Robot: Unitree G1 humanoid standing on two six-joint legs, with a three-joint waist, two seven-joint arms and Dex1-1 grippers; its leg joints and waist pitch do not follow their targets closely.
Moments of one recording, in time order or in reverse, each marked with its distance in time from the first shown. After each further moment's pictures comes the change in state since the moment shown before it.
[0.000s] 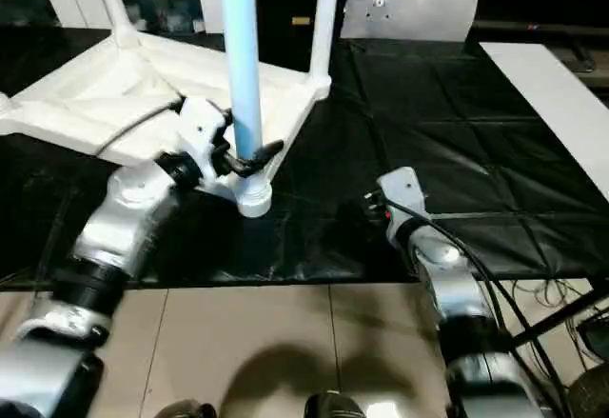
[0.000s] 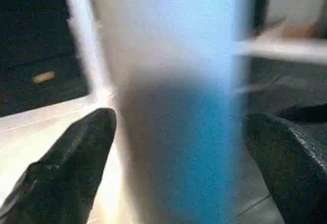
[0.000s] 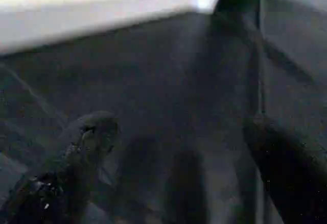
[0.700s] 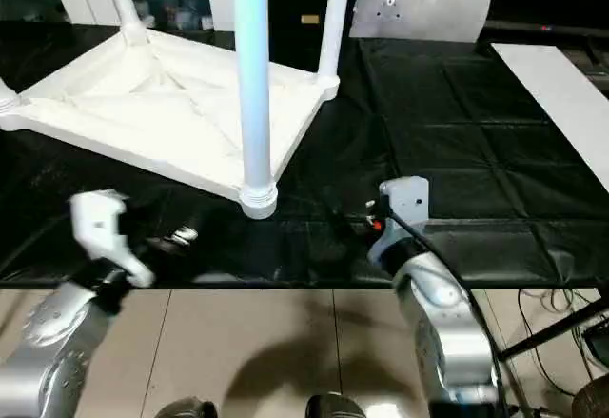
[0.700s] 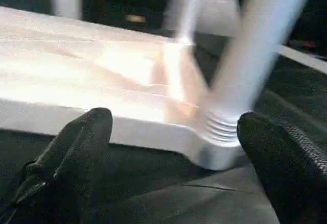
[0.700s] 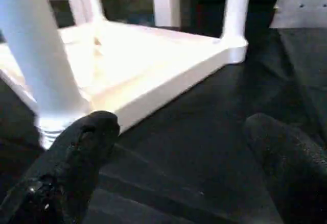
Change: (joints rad) left arm 0.623 0.018 0.166 -0.683 -0.109 0.261 0.253; right arm 0.300 0.140 -0.010 -0.665 0.194 0.305 -0.085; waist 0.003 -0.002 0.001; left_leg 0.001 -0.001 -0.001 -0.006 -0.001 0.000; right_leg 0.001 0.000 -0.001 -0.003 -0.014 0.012
